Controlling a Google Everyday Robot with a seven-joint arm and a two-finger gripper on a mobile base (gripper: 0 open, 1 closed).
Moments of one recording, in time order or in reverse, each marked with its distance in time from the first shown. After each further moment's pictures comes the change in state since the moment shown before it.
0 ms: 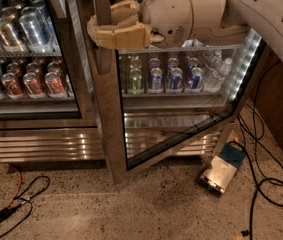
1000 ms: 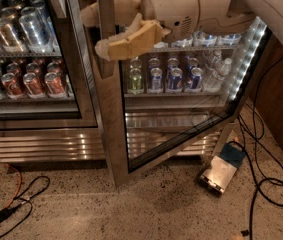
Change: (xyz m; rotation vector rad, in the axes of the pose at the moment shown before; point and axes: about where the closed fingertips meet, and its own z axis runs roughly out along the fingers) arm -0.020 0.020 0.004 -0.091 0.019 0.021
